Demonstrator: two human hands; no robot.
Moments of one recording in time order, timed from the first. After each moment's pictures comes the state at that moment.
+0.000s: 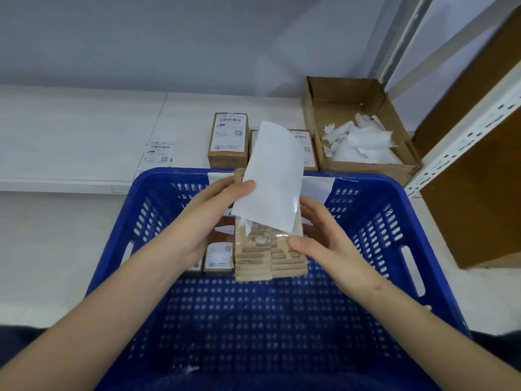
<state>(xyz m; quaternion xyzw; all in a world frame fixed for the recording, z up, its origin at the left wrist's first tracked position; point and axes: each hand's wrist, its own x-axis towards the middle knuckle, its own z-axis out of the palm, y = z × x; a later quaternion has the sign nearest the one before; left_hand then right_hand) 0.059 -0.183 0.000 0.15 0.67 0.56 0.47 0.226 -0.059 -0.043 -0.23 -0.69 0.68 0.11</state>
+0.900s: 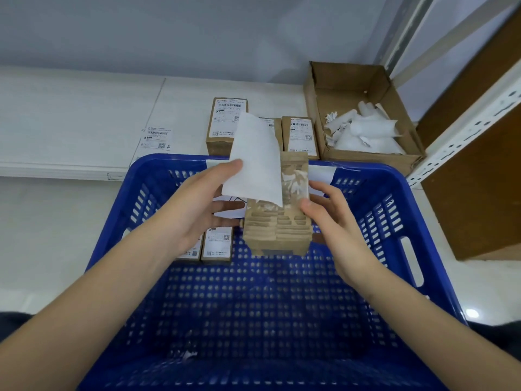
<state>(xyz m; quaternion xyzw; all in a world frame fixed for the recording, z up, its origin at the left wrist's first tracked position) 0.055 -0.180 0.001 0.09 0.64 0.60 0.47 0.220 -0.054 -0.050 -0.33 -0.61 0.69 0.19</state>
